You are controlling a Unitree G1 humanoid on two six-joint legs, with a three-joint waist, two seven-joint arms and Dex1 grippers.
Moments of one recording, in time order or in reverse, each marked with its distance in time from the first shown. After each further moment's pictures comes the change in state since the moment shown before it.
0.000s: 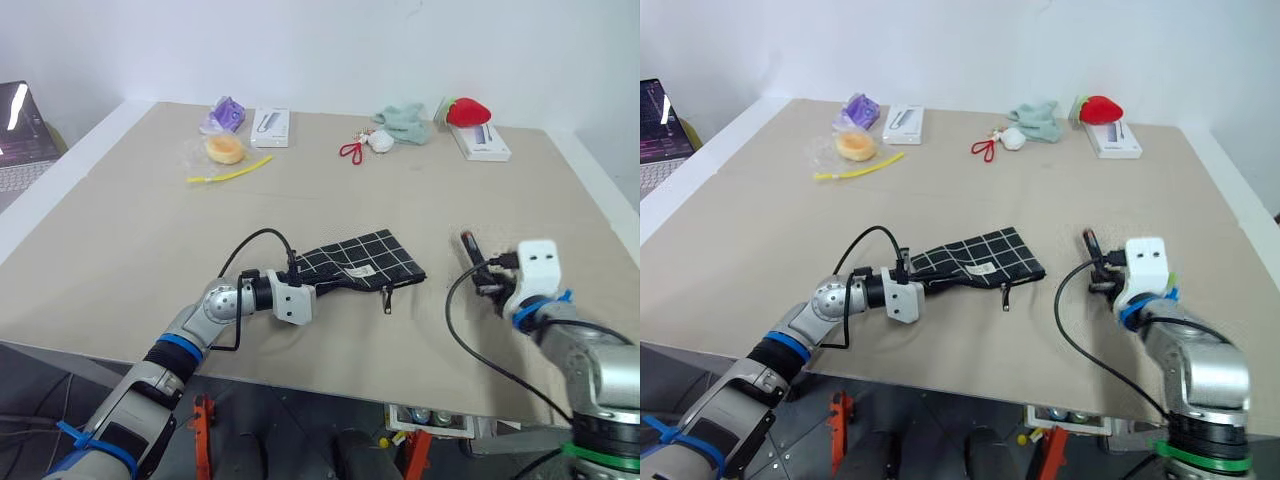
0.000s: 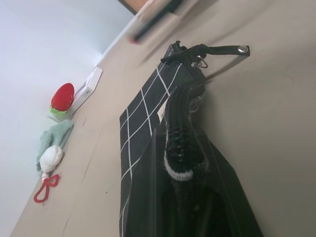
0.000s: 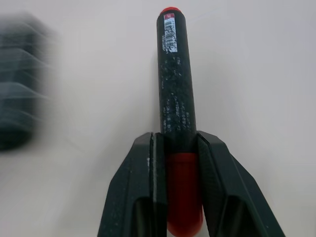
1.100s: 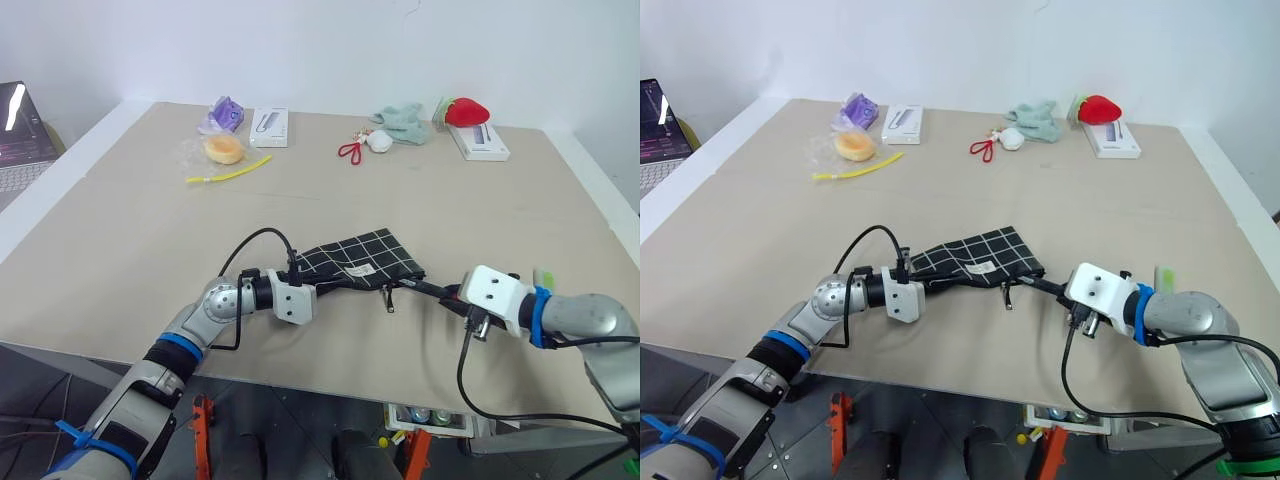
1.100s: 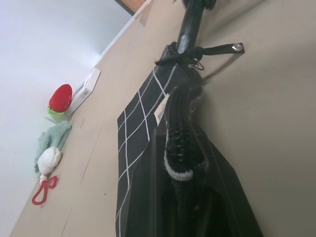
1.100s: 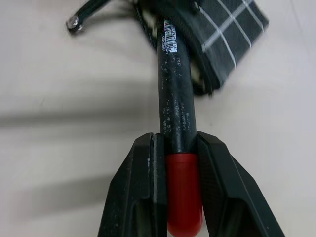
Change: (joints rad) left arm -0.001 -0.008 0.000 -0.006 -0.010 0.010 -0.021; right arm -0.043 -0.255 0.366 0.248 -0.440 -0.562 0.333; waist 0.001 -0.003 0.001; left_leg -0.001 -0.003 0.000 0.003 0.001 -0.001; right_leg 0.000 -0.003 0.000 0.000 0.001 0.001
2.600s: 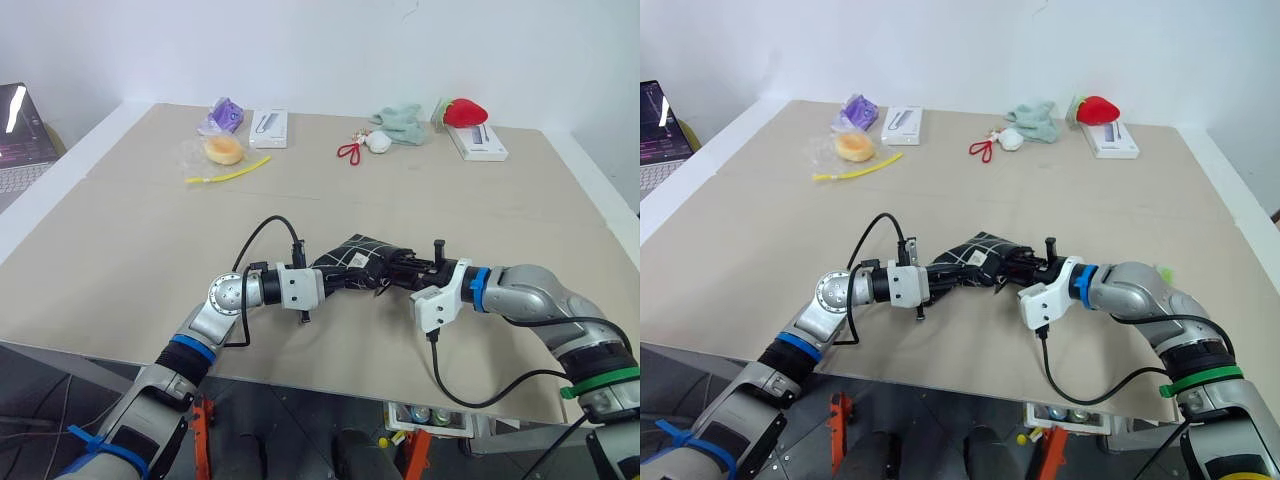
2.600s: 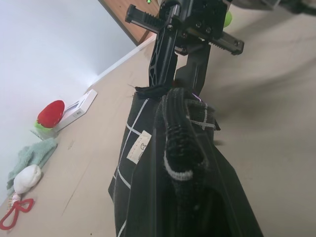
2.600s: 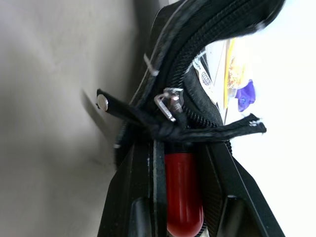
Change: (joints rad) left arm 0.016 -0.066 0.037 -0.118 -0.205 0.158 -0.184; right arm -0.356 0.092 0.207 0.586 -0.563 -1.160 -0.371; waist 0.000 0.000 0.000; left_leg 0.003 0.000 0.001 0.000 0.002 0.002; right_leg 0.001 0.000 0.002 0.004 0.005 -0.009
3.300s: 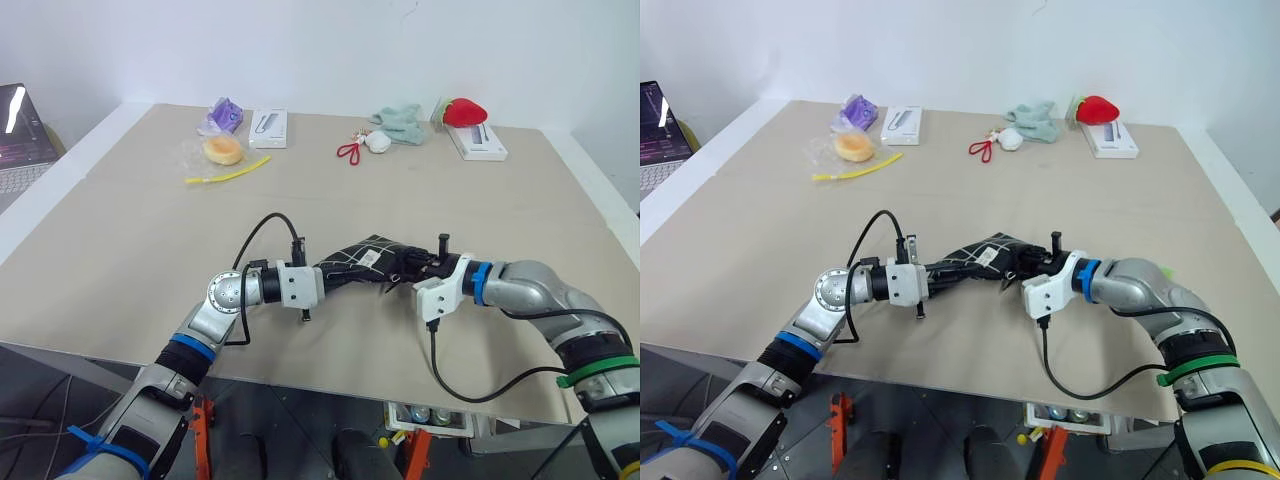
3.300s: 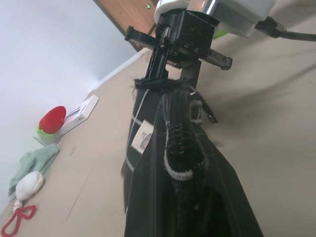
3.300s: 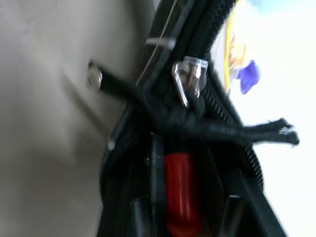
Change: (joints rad) left arm 0.000 0.001 0.026 -0.026 -0.034 0.025 -0.015; right arm -0.049 -0.017 0.019 0.034 0.135 0.095 0.109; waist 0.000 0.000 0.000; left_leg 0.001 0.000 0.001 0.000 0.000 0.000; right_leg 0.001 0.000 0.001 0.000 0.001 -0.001
